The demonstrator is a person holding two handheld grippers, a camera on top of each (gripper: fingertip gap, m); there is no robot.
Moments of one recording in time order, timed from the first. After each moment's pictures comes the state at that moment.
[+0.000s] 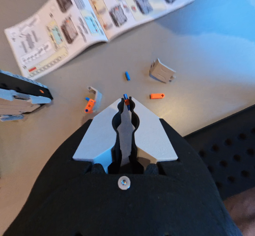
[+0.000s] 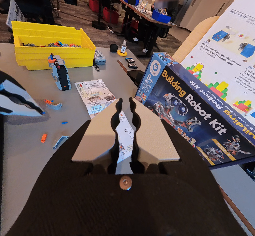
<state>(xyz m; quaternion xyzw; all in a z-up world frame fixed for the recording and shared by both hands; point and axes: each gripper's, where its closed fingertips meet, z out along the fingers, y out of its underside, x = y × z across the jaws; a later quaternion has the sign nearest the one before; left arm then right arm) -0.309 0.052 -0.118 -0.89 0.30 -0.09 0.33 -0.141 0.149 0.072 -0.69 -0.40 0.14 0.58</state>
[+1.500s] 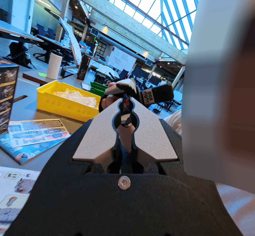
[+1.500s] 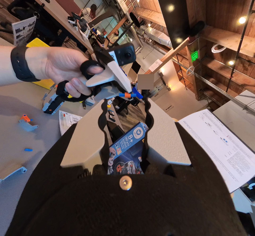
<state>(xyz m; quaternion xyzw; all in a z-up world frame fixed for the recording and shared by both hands) -0.190 0.069 0.149 -0.48 0.40 -0.71 0.32 -0.203 0.076 0.141 -0.42 -0.51 0.03 0.75</state>
